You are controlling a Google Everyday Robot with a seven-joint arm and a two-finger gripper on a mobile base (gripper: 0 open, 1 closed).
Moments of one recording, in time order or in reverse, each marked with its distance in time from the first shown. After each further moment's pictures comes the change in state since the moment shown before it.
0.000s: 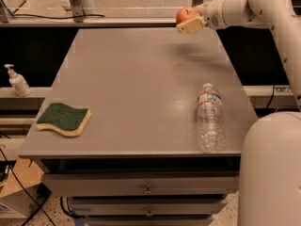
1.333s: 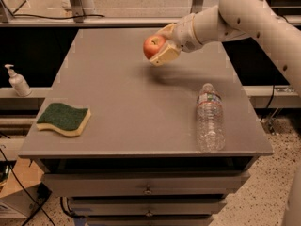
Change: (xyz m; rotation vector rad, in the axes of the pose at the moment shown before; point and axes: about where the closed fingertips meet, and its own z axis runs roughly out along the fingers) arm -0.018 0.174 0.006 -0.317 0.045 -0.328
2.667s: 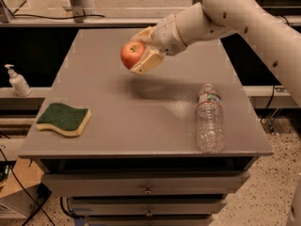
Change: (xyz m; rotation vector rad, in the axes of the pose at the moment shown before) arm -0.063 0.064 0.015 -0.192 -0.098 -0.126
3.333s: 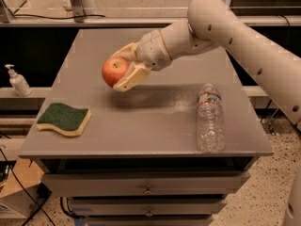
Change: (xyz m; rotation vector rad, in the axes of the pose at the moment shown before) arm -0.032 0.057 0.039 -0.185 -0.170 0.032
